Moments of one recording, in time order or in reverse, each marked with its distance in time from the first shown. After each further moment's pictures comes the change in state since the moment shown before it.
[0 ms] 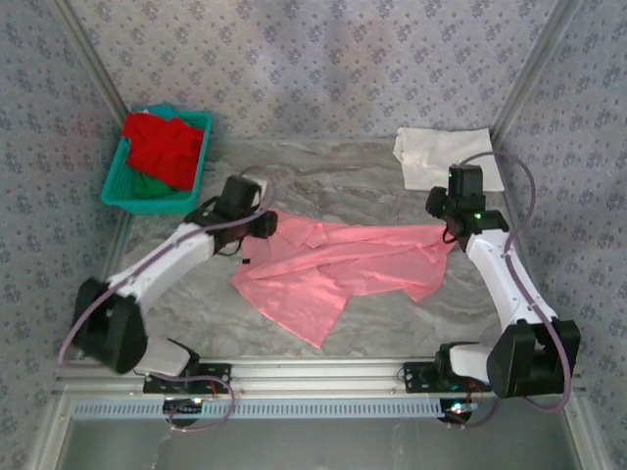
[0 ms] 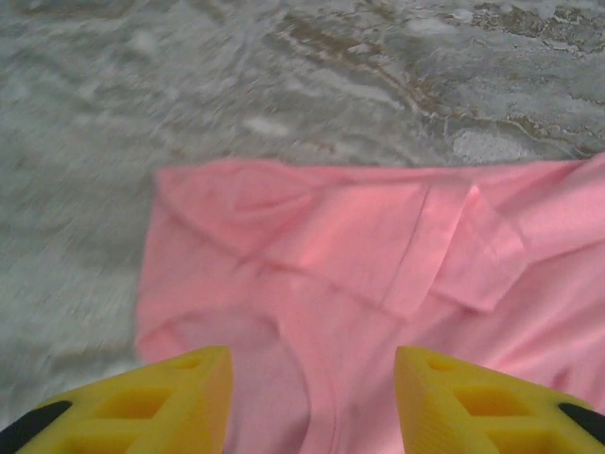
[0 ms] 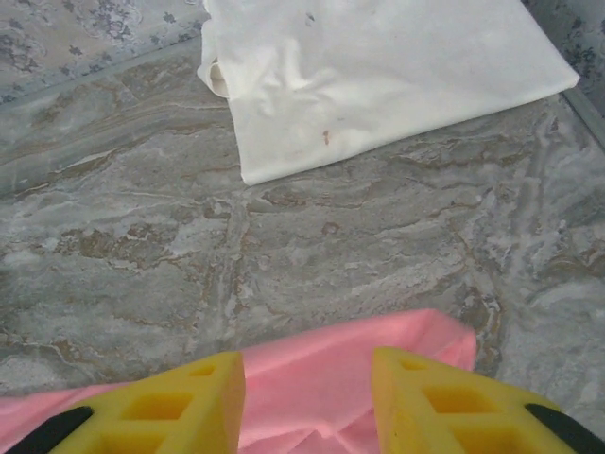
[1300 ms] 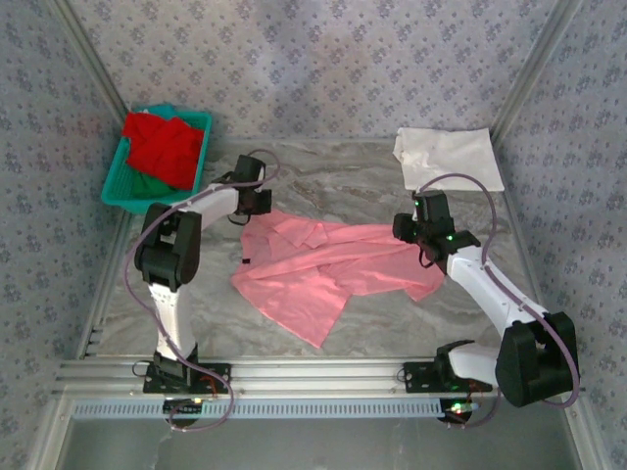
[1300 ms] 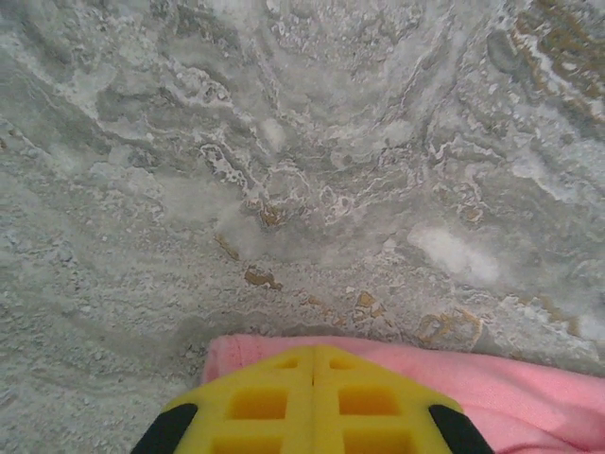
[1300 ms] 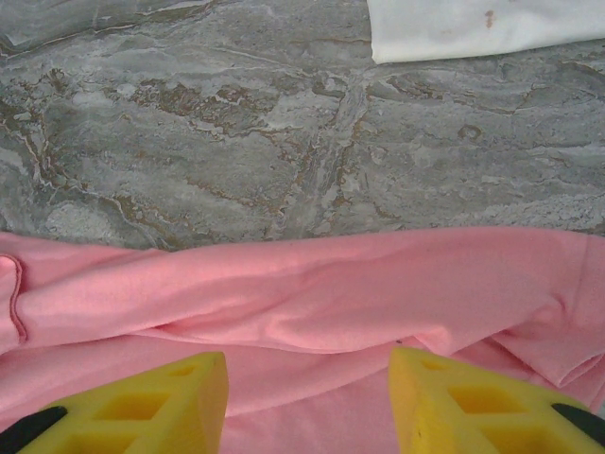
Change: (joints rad) left arm 0.185 0.523 0.306 0.070 0.052 -0.074; right arm 0.193 -0.026 -0.212 0.128 -0.037 -0.029
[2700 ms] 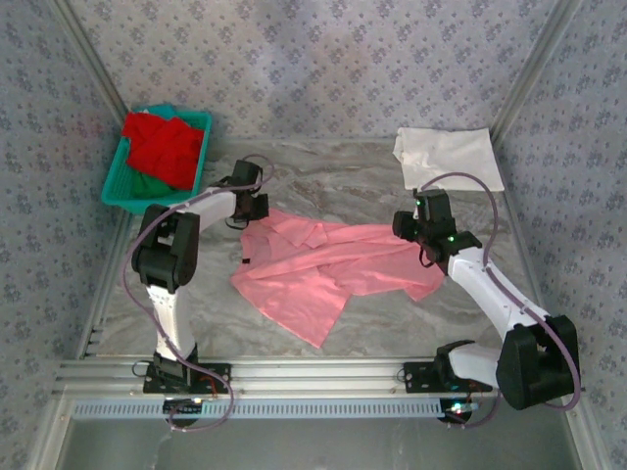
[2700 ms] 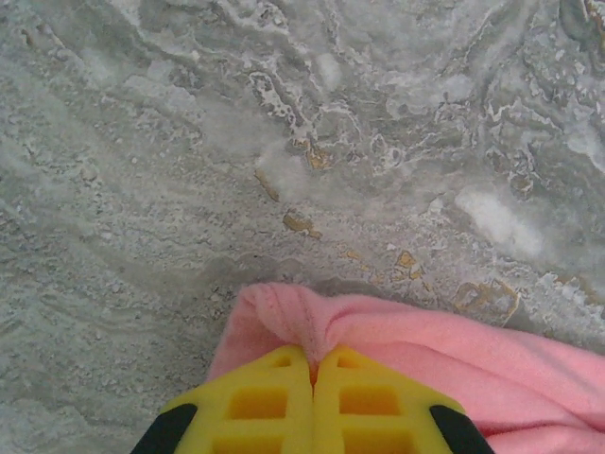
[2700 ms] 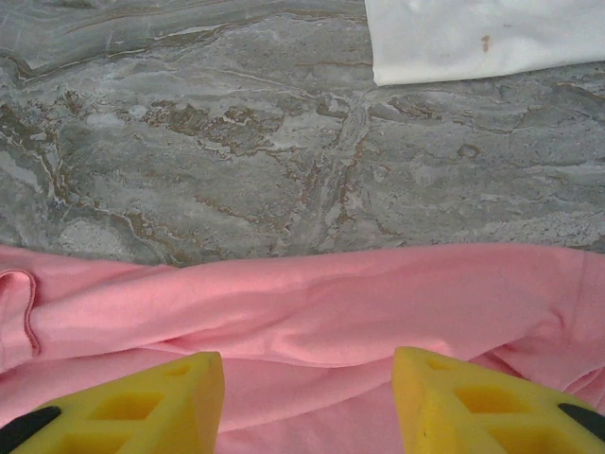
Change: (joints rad) left arm 0.012 -0.002 -0.051 -0.004 0.004 -0.095; right arm -0.005 -0.014 -0.001 0.022 0.000 0.000
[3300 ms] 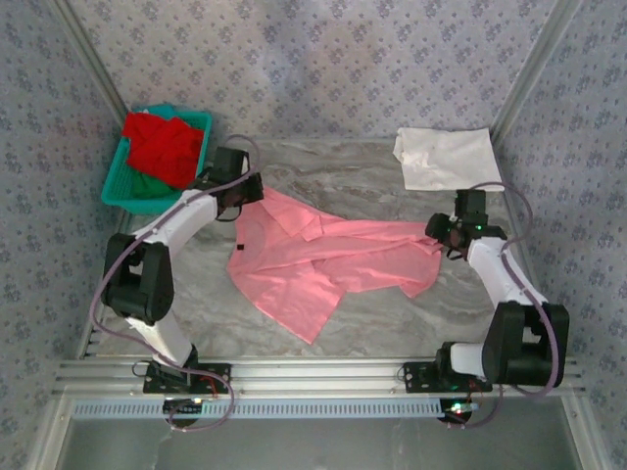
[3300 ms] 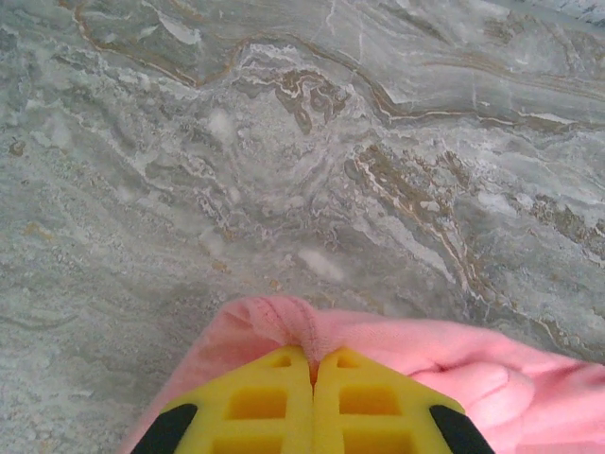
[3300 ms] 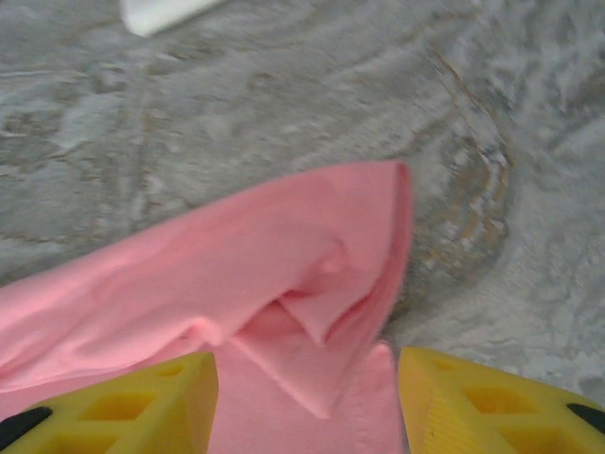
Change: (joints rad) left arm -0.001 -0.300 -0.078 0.039 0.061 -0.058; right arm -0.354 0.111 0.026 -0.127 -0.143 0.064
